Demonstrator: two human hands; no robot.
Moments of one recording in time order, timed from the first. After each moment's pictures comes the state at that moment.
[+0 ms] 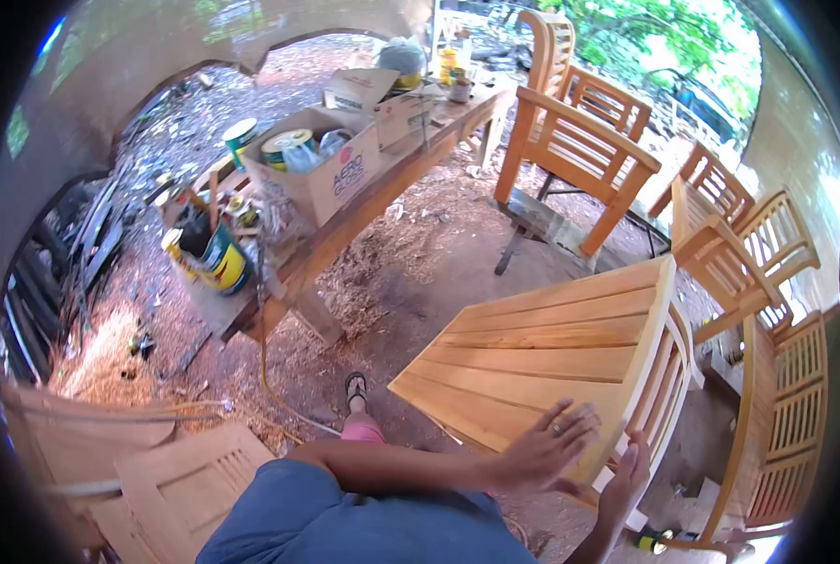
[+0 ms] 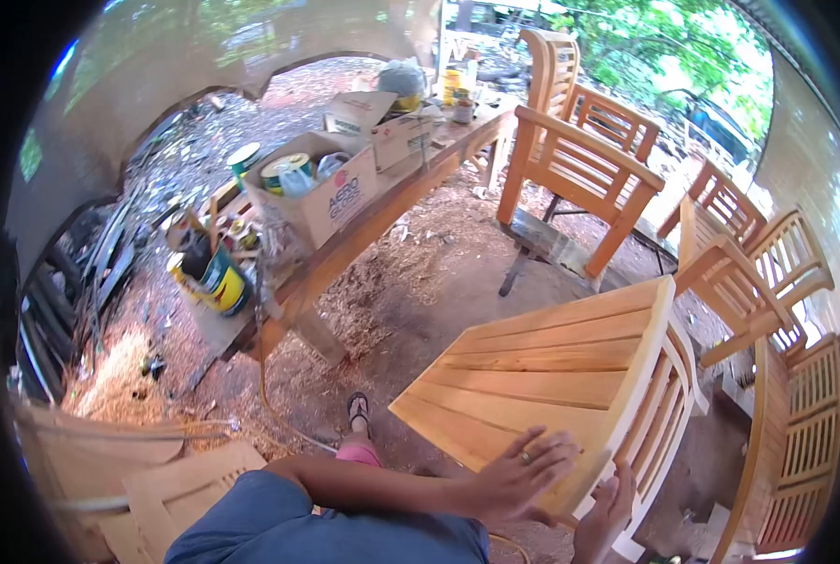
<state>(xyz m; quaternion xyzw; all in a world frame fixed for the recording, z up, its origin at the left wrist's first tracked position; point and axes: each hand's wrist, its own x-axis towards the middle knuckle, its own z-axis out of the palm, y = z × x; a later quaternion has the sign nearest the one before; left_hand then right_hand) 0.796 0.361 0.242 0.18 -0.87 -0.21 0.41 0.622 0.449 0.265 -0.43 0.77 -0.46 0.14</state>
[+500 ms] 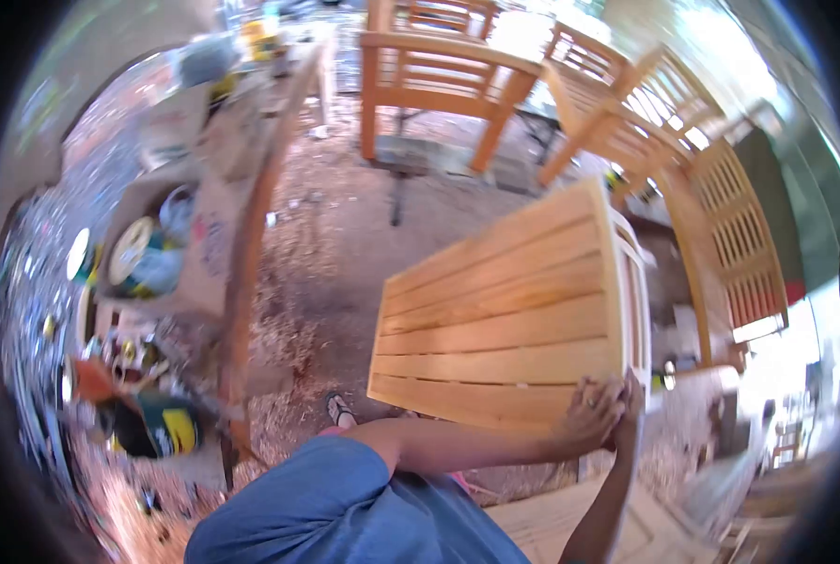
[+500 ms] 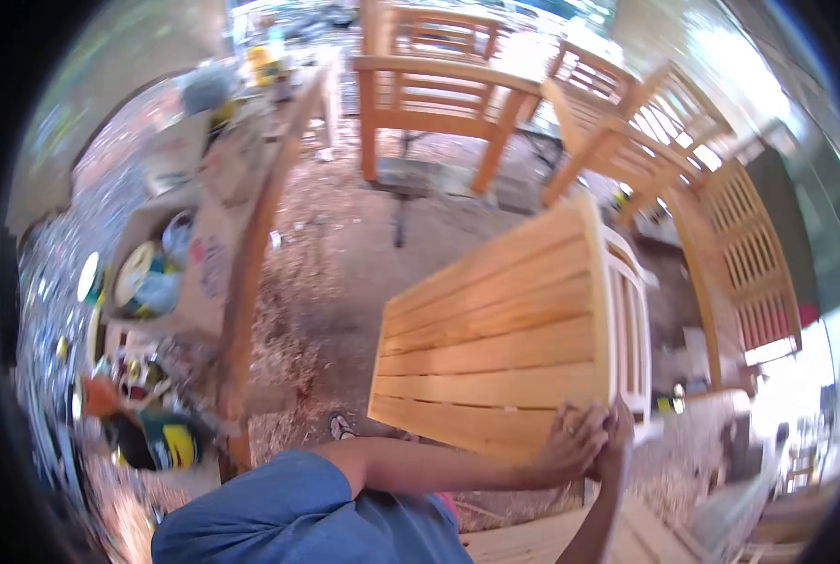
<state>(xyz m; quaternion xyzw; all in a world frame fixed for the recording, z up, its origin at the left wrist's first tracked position) 0.784 0.326 0.209 0.02 -0.84 -0.39 0.38 0.684 0.415 0.259 -0.33 0.89 -0.31 0.06</state>
